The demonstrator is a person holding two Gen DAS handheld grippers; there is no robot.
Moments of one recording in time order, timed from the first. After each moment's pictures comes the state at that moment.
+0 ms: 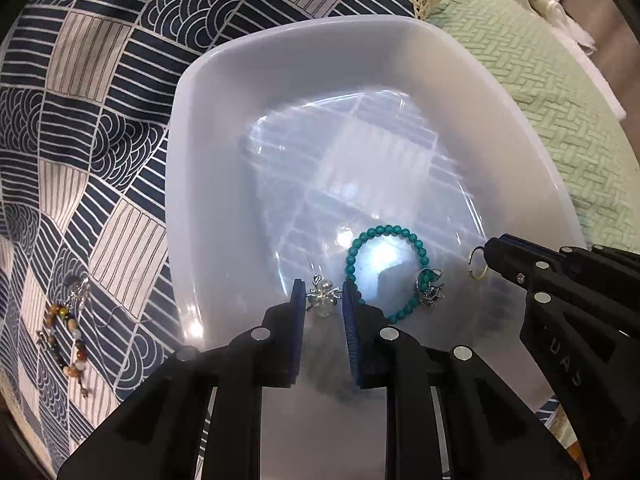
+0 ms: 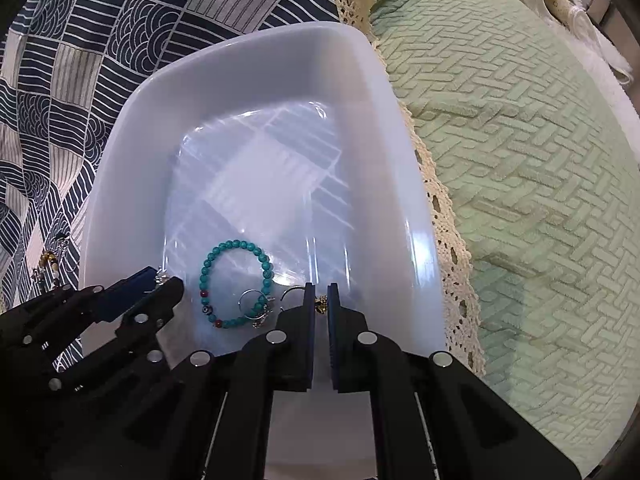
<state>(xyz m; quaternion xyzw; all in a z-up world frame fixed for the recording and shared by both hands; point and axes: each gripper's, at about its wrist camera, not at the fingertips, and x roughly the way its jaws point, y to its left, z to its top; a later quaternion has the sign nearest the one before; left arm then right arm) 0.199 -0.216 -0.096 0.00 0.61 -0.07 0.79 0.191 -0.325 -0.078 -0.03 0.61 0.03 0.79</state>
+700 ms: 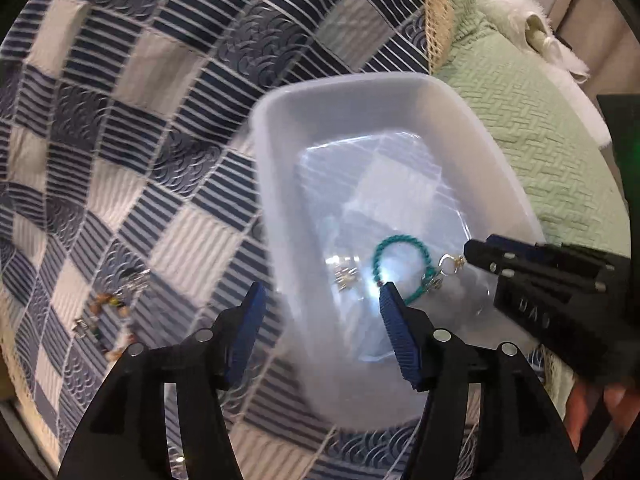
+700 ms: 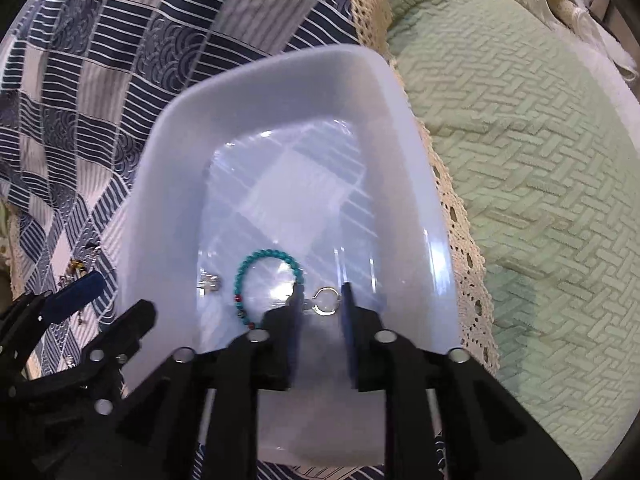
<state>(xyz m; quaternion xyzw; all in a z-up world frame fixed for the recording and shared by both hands) 0.170 -0.162 -0.035 -0.02 0.57 -0.06 0.82 0.183 -0.314 -0.052 0.00 0.59 0.05 0.81</state>
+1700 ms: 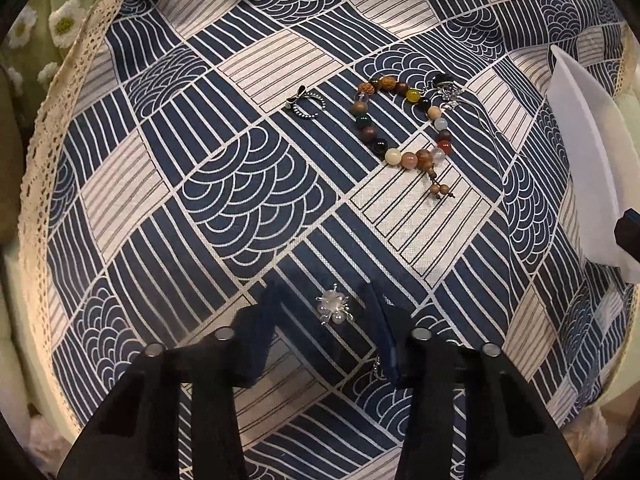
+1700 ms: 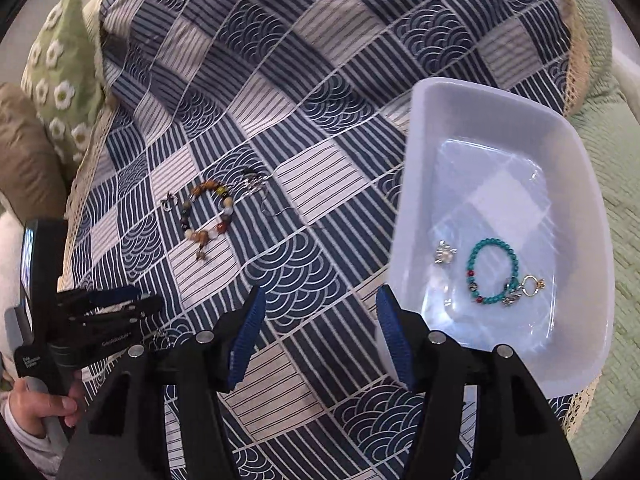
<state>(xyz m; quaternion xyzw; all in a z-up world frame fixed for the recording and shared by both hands) 0.044 0.058 -0.112 -0.13 0.65 0.10 0.74 0.103 -0.146 -0.040 -0.09 0.56 0.21 0.79</state>
